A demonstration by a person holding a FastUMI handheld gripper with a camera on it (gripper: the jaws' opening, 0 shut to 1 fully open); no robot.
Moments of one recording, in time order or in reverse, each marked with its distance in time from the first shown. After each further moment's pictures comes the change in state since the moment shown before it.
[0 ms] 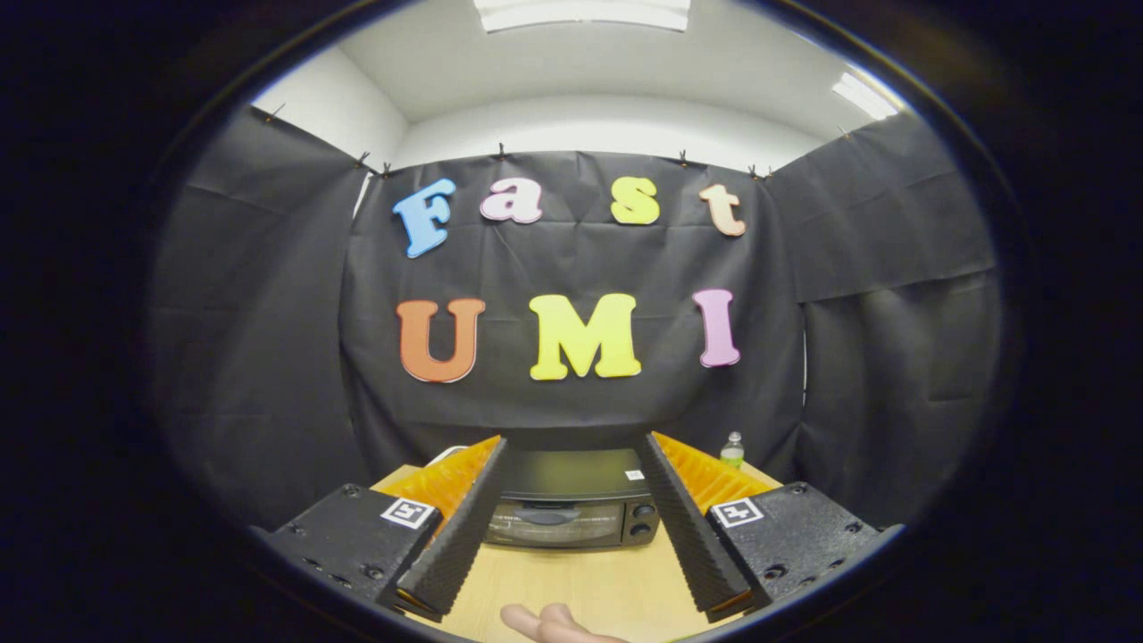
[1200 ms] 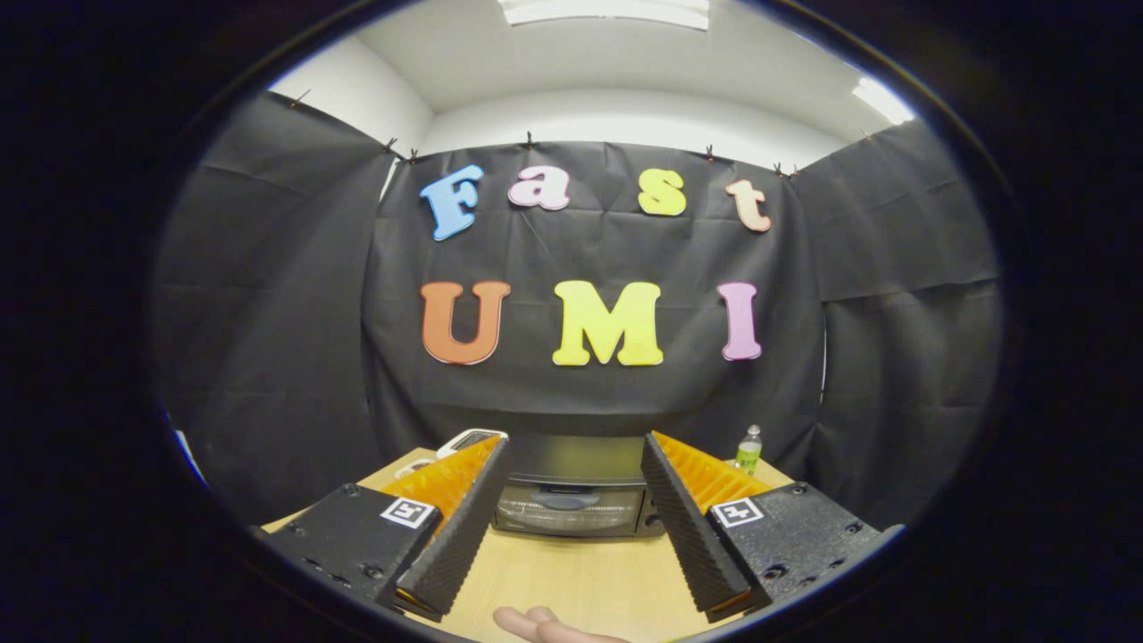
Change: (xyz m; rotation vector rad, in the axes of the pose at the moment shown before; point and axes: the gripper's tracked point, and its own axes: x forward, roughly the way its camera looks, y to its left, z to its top) arm -0.001 0.014 -0.029 -0.027 0.021 0.047
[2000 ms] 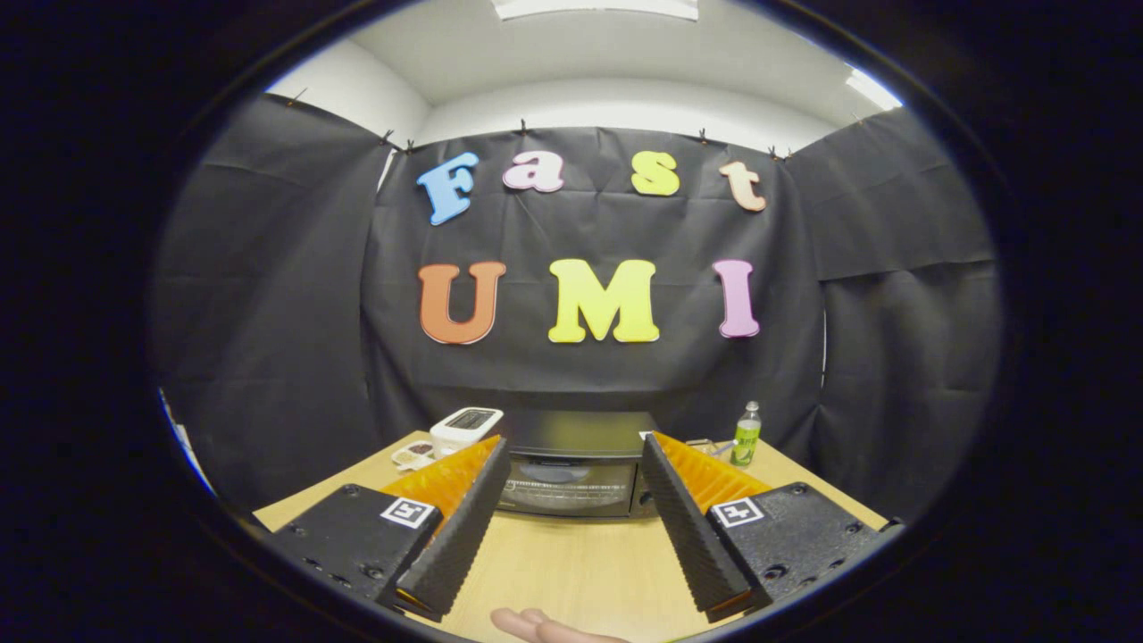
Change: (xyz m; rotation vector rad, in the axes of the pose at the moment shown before) arm 0.004 -0.019 -0.039 0.010 0.041 0.011
